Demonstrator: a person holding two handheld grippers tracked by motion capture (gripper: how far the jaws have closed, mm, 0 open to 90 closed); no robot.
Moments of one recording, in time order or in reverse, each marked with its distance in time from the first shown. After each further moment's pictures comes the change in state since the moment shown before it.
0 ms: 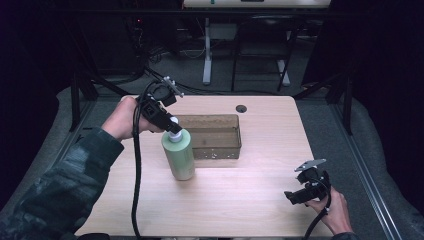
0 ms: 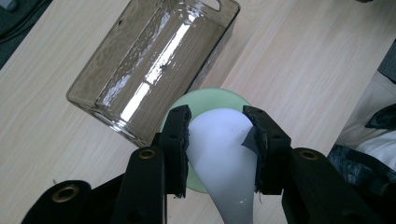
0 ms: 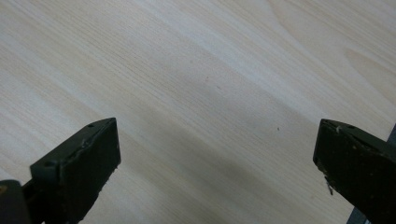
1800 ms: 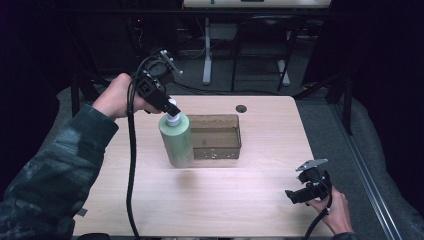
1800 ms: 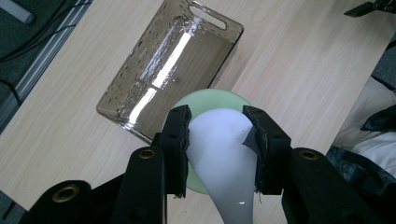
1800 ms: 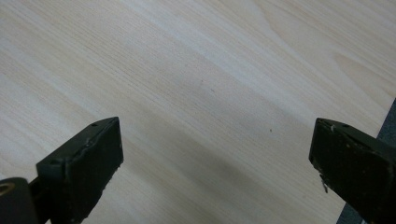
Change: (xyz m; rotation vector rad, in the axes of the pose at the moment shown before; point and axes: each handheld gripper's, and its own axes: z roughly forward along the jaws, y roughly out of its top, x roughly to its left) left arm 0.011 0.027 -0.041 -0.001 0.022 0.027; right arm -0.001 0.000 -0.003 -0.014 -0.022 -0.009
